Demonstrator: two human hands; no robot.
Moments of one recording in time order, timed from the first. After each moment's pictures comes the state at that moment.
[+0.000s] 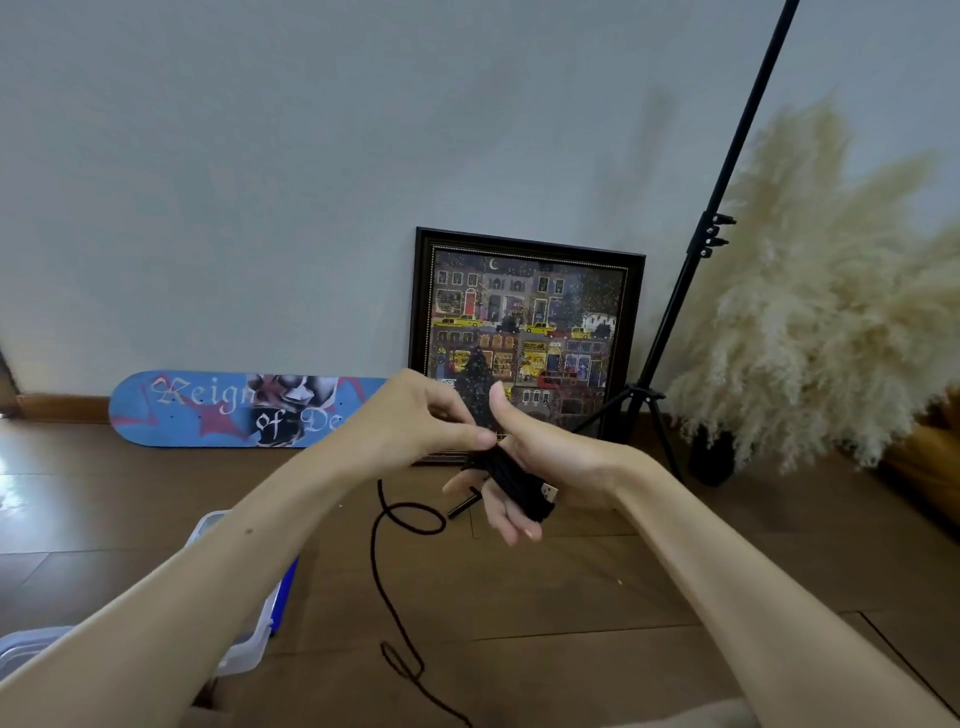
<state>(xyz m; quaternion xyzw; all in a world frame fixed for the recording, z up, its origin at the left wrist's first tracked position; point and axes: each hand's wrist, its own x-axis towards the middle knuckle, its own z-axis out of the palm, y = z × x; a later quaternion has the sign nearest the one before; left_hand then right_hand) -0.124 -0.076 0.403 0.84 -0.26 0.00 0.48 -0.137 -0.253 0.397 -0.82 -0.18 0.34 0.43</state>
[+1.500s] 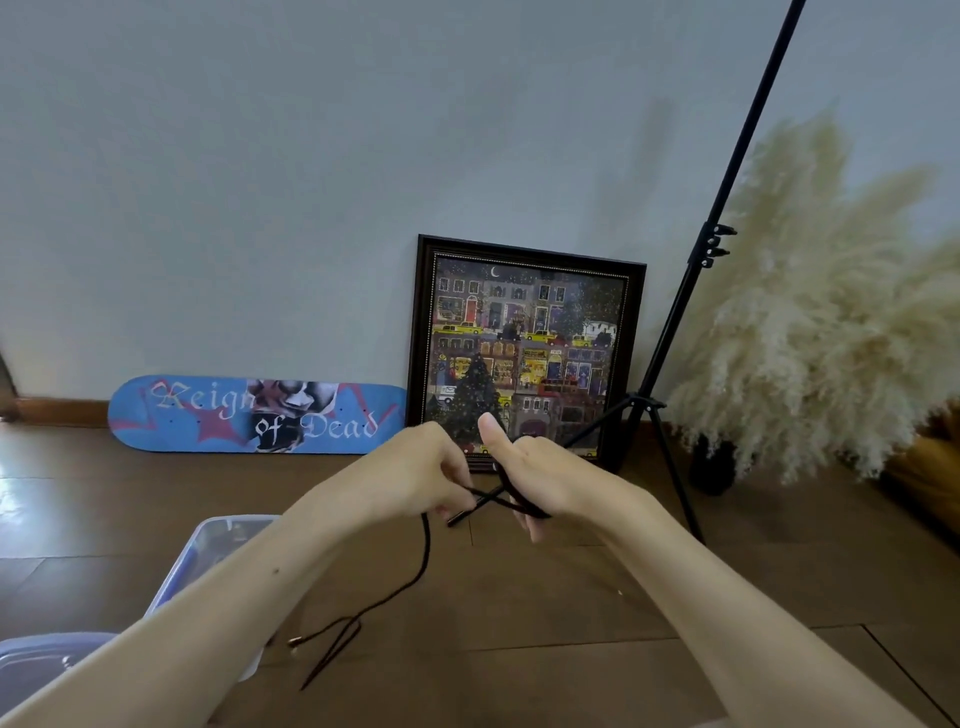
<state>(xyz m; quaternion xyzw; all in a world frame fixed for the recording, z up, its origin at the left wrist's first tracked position) -0.126 -0.084 0.387 0.92 -0.24 -0.09 0.31 -0.138 -0.245 0.383 -0.95 -0.08 0.12 0.26</state>
